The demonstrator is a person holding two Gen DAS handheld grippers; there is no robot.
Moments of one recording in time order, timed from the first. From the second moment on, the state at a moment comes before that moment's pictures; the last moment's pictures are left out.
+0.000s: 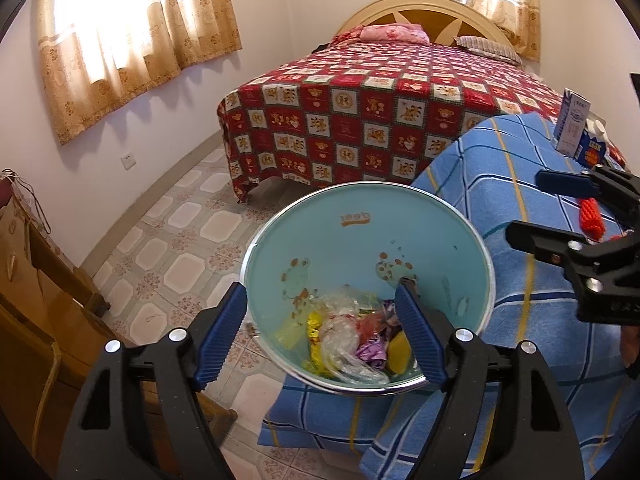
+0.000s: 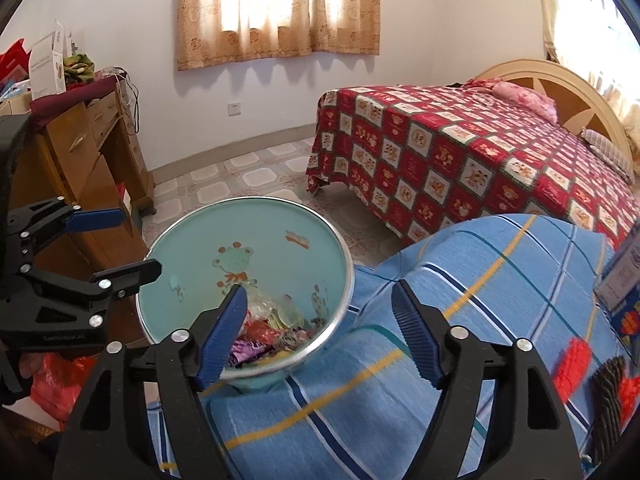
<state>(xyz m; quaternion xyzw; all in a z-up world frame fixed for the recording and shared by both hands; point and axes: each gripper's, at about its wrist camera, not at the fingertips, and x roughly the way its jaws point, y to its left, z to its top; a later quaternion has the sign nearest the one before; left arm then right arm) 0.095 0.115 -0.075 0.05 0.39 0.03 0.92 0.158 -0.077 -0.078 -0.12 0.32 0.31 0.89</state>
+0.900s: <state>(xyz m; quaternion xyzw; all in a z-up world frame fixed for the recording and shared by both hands) 0.107 -0.160 -0.086 0.12 0.38 -0.23 0.89 0.061 -0.415 -0.105 0.03 0.35 -0.03 0.94</state>
